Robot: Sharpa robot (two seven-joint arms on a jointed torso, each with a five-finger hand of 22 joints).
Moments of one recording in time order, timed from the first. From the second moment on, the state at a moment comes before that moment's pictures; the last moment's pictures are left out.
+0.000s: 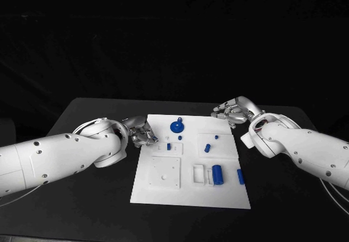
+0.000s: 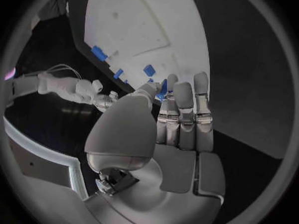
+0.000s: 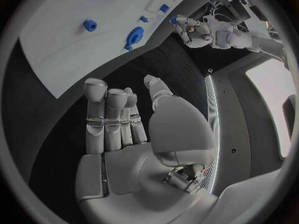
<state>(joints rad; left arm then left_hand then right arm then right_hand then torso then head) 1.39 -0.75 -0.23 1.47 -1.08 -0.24 -0.30 1.33 -0.01 0.23 0.19 0.55 1.20 0.07 0.06 0.06 1.47 -0.02 0.13 0.07 1.32 -0.08 1.13 0.39 0.02 1.26 -0.10 0.20 1.31 1.06 -0.82 0.21 1.34 -1.03 -0.43 0.00 1.24 -0.10 0.04 0.00 0.53 1.09 0.09 0.07 0.06 1.15 -0.01 1.03 0.95 1.43 -0.07 0.88 0.99 0.08 1.47 -0.09 0.56 1.31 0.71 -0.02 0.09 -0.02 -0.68</state>
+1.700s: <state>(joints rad) 1.40 -0.74 -0.24 1.47 -0.10 -0.30 -0.12 1.20 0.03 0.25 0.07 0.54 1.22 0.07 0.06 0.06 1.47 -0.03 0.22 0.08 1.31 -0.09 1.16 0.39 0.01 1.25 -0.11 0.20 1.31 1.07 -0.58 0.17 1.47 -1.60 -0.39 -0.25 1.25 -0.13 0.10 -0.02 0.28 1.10 0.09 0.07 0.06 1.17 -0.01 1.04 0.96 1.44 -0.07 0.91 1.02 0.08 1.47 -0.09 0.61 1.31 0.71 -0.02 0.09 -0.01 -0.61</state>
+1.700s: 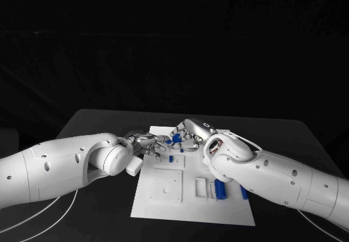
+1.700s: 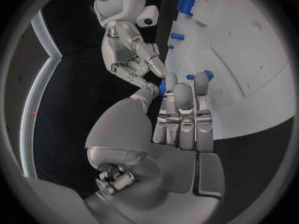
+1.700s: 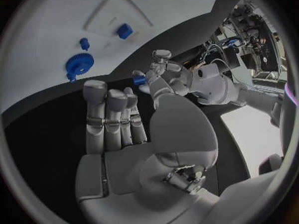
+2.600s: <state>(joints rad) 1.40 -0.74 -0.24 1.48 -0.09 -0.27 -0.10 1.20 0.04 0.25 0.06 0.53 1.22 0.07 0.06 0.07 1.47 -0.03 0.21 0.08 1.31 -0.09 1.16 0.39 0.01 1.25 -0.11 0.21 1.31 1.07 -0.57 0.16 1.47 -1.58 -0.39 -0.25 1.23 -0.09 0.52 -0.11 0.07 1.21 0.07 0.06 0.06 1.18 -0.03 1.06 1.00 1.45 -0.08 0.93 1.05 0.08 1.47 -0.11 0.66 1.31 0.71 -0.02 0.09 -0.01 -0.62</state>
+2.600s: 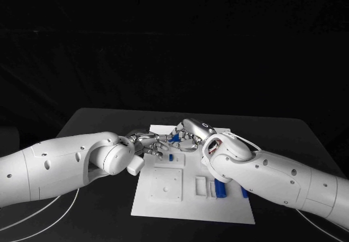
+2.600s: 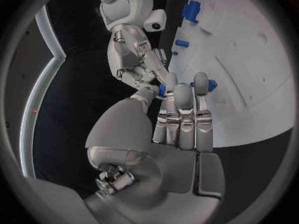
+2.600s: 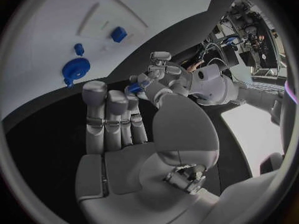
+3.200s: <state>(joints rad) 1.40 -0.75 -0.24 1.48 -0.09 -0.25 -0.11 1.15 -0.02 0.13 0.10 0.25 1.26 0.04 0.07 0.06 1.47 -0.03 0.16 0.07 1.31 -0.09 1.17 0.39 0.01 1.25 -0.11 0.21 1.31 1.07 -0.58 0.16 1.48 -1.57 -0.40 -0.21 1.20 -0.06 0.53 -0.18 0.05 1.21 0.07 0.06 0.06 1.19 -0.03 1.06 1.01 1.45 -0.09 0.94 1.07 0.08 1.47 -0.11 0.69 1.31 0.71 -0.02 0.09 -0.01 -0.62</state>
